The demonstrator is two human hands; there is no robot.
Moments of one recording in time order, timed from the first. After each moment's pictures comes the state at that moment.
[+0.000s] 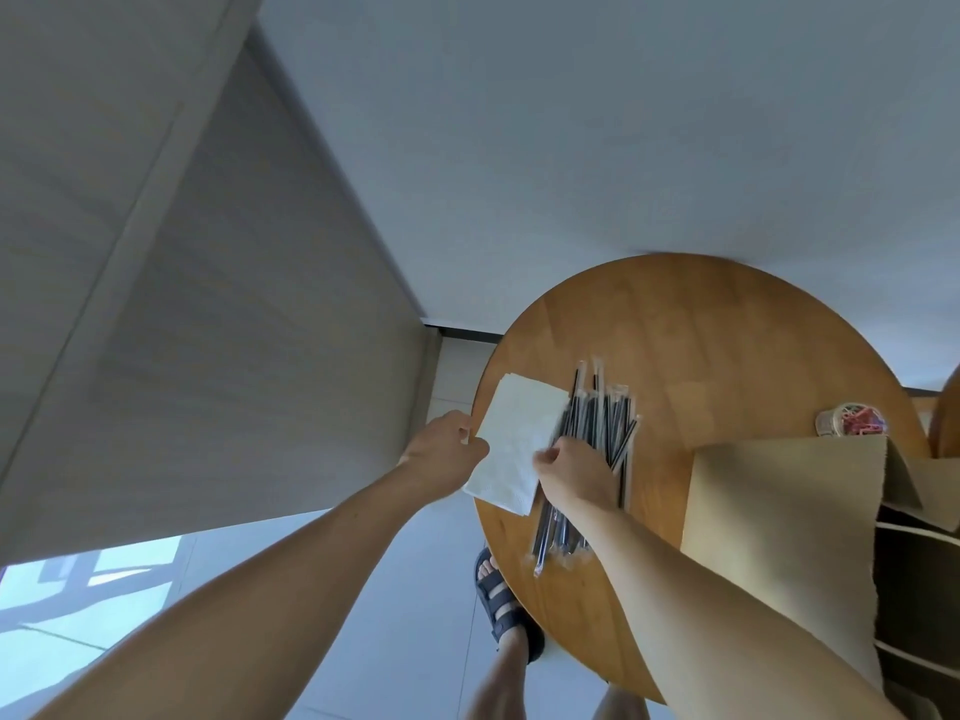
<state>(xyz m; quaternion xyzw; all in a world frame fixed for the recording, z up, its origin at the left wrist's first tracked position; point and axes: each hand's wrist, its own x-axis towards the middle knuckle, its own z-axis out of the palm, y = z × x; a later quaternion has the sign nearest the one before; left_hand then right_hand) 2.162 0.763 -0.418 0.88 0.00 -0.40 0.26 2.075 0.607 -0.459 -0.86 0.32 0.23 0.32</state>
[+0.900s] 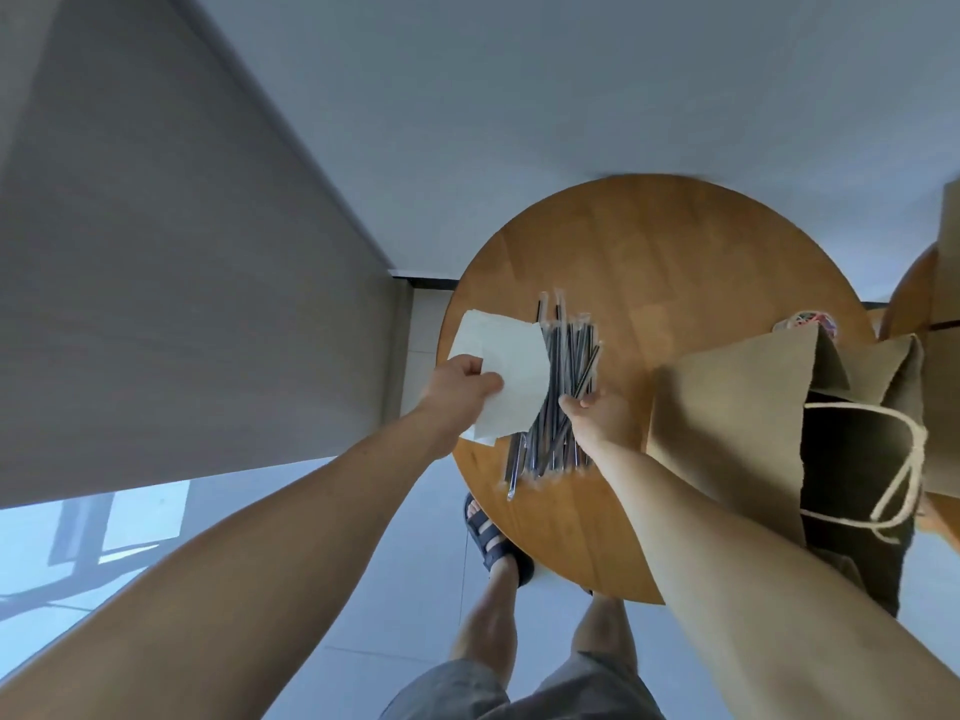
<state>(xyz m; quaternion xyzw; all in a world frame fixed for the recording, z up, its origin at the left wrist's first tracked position) 2.125 0.707 -0.387 0.78 0.14 -0.43 0.44 2.022 0.561 -0.490 -0.72 0.52 0.15 0.44</state>
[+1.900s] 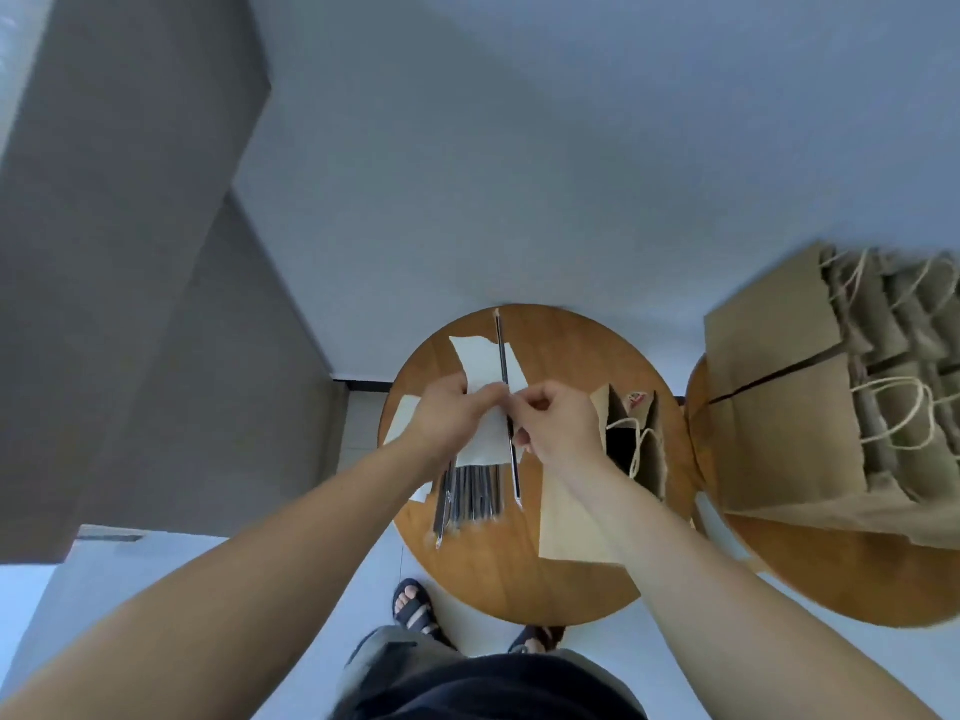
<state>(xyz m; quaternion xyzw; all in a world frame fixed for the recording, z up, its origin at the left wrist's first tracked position) 2.076 0.665 -0.215 0.75 -0.03 -0.37 0.55 1.996 0.547 -0.234 -0.75 0.36 -0.05 0.56</state>
